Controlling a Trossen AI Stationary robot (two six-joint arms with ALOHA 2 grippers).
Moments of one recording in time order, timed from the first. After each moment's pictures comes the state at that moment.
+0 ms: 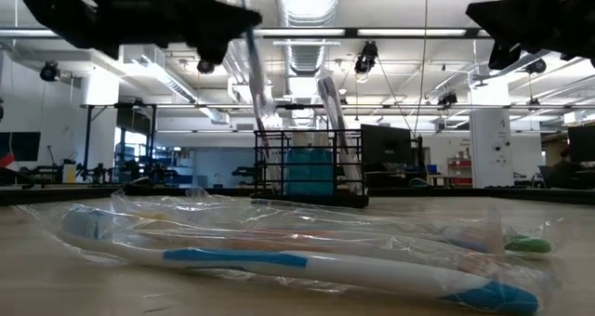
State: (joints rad) left arm 0.10 1.15 0.46 0.76 0.18 0.04; right arm 0.06 0.15 0.01 0.47 0.17 -0.03
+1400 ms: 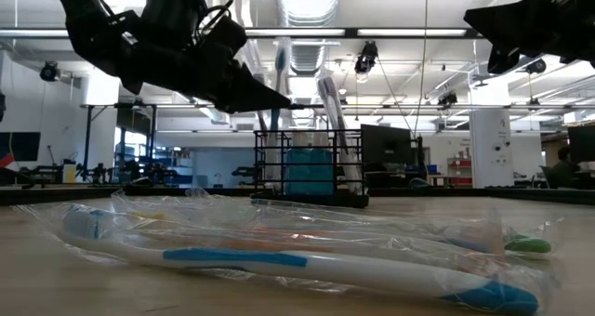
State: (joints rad) left arm 0.11 1.50 0.54 0.78 0.01 0.12; right arm 0.06 0.17 0.01 0.44 0.17 -0.01
